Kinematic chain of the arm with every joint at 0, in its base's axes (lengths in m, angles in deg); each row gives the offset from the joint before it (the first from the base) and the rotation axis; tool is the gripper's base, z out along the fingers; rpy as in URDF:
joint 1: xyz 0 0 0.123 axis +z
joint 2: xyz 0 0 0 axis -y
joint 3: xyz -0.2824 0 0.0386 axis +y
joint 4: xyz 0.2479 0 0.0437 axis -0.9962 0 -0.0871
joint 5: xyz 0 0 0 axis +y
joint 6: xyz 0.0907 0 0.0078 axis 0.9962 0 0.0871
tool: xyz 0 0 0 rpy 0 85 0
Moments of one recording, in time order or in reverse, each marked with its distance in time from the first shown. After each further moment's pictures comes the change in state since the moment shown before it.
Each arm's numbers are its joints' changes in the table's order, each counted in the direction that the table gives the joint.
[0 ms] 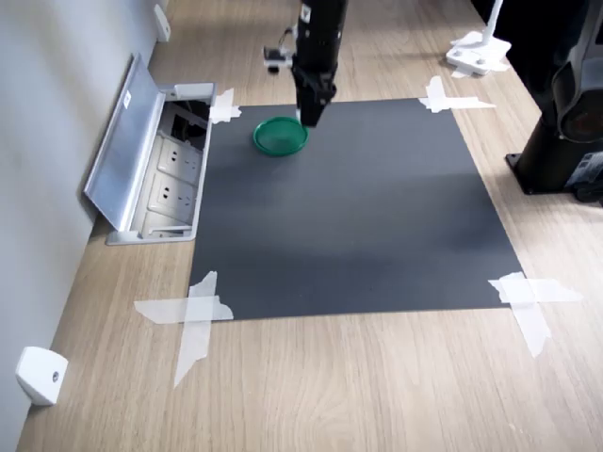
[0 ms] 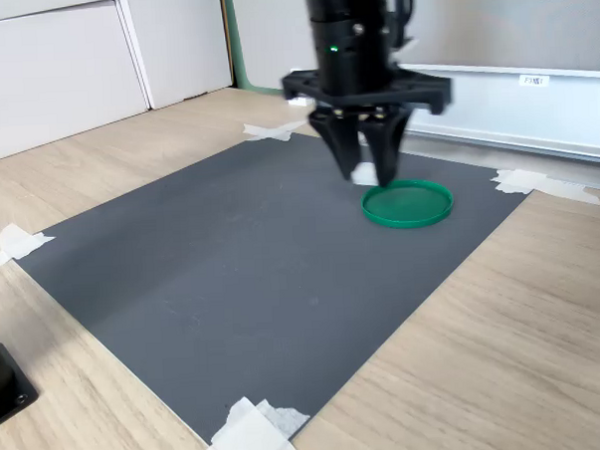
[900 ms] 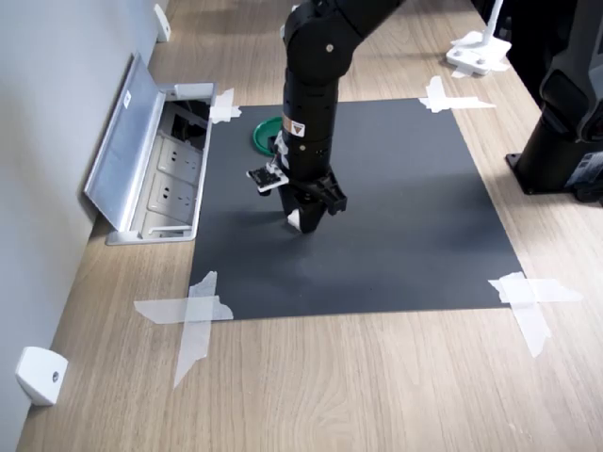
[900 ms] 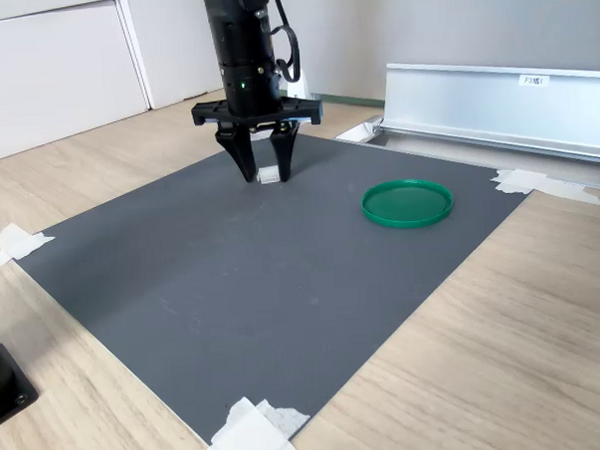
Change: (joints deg) arm 31.6 -7.5 0.1 -1.7 -2.9 -3.1
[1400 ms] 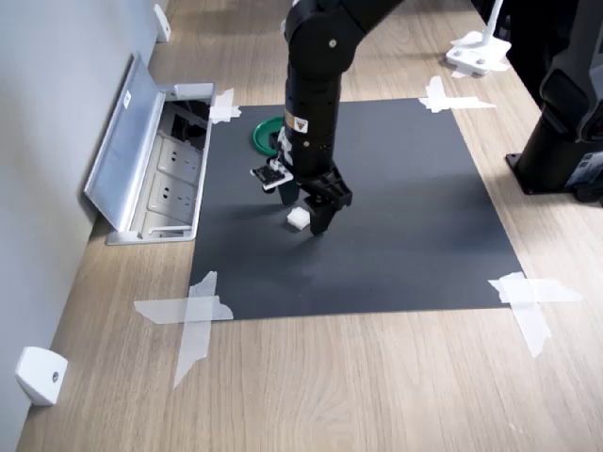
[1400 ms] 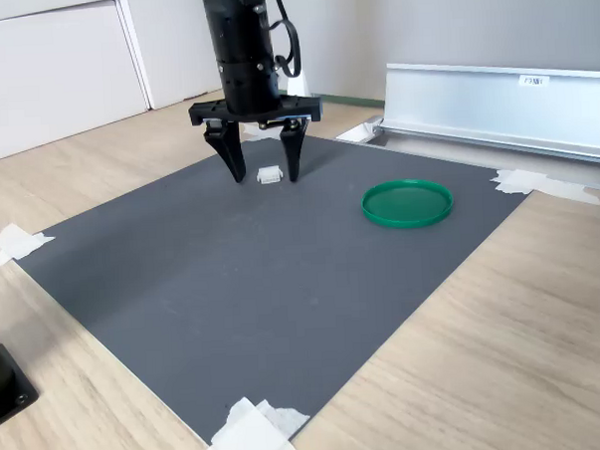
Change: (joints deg) arm 0.0 0.4 0.2 1.0 1.4 -0.5
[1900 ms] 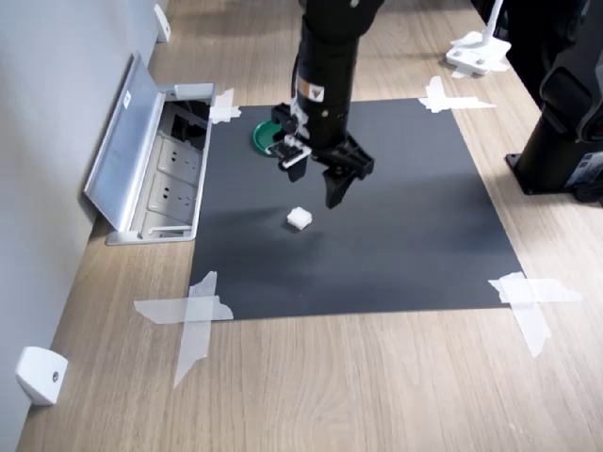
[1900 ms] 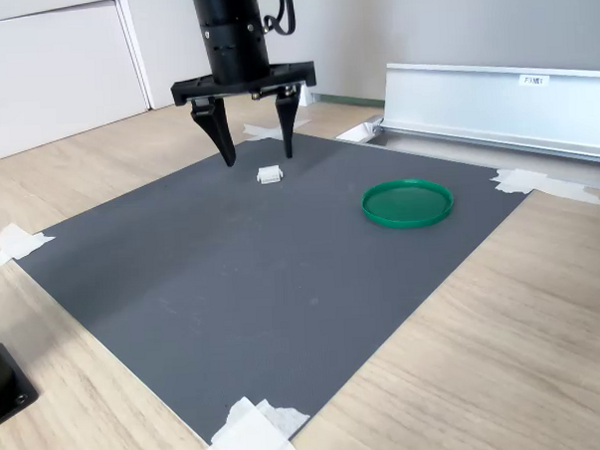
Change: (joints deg) arm 0.0 4.5 0.0 3.1 6.0 -3.8
